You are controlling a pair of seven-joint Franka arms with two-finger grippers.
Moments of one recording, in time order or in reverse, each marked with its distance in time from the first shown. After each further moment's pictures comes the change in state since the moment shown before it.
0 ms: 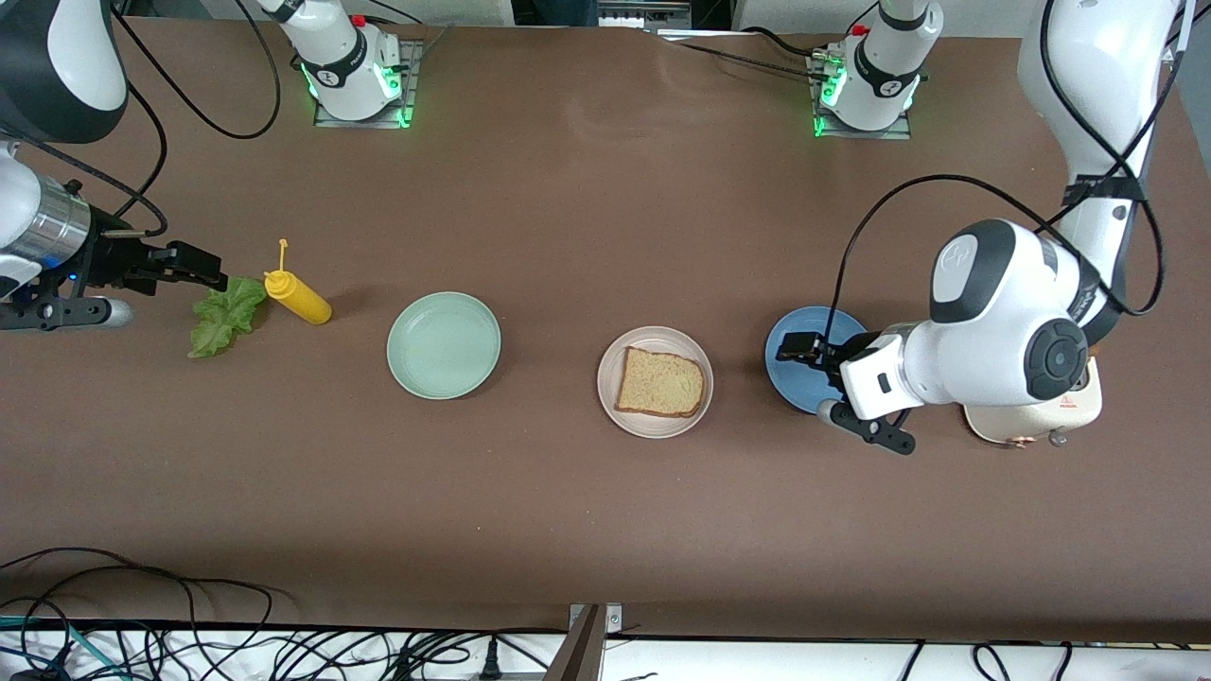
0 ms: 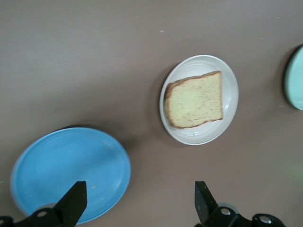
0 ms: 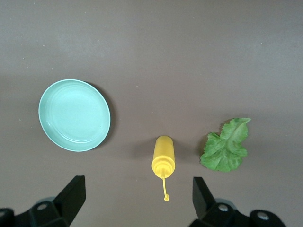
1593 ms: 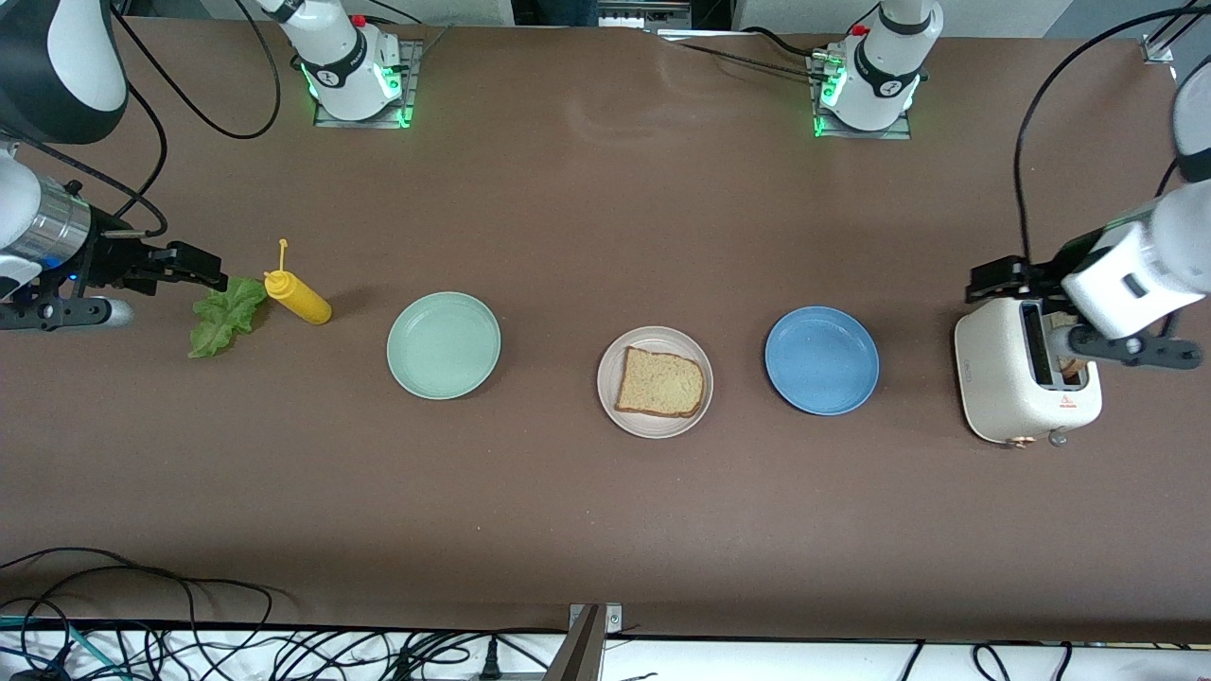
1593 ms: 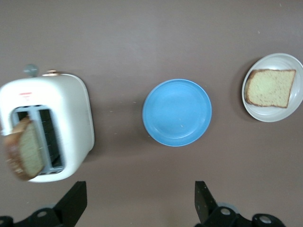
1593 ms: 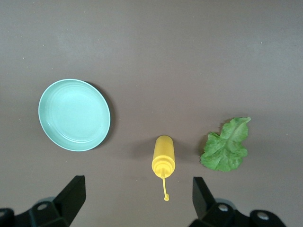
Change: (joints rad) left arm 0.218 -0.319 0.026 0.005 0.131 -0.290 -0.070; right arm 0.000 0.000 0.000 -0.001 0.001 0.000 0.000
